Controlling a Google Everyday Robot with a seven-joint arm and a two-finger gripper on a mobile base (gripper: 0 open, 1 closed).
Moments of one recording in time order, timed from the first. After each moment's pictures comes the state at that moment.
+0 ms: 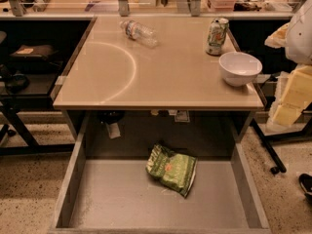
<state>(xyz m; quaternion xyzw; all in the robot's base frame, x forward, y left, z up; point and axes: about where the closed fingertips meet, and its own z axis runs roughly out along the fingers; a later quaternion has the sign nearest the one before) 0.438 -0.217 0.976 -0.60 0.78 -0.03 0.16</state>
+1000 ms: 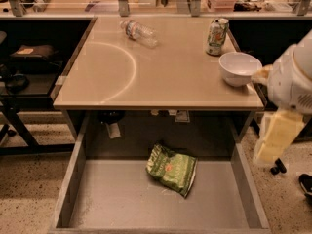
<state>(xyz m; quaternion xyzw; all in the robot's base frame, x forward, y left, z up) 0.416 -0.206 0.916 -0.61 0.78 -0.01 0.15</state>
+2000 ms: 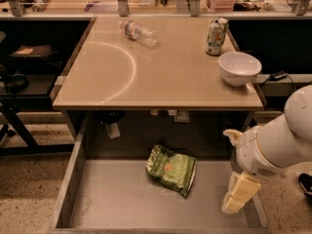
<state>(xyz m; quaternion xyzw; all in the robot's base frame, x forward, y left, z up) 0.387 -0.177 0.757 -0.61 0.76 0.07 0.19</state>
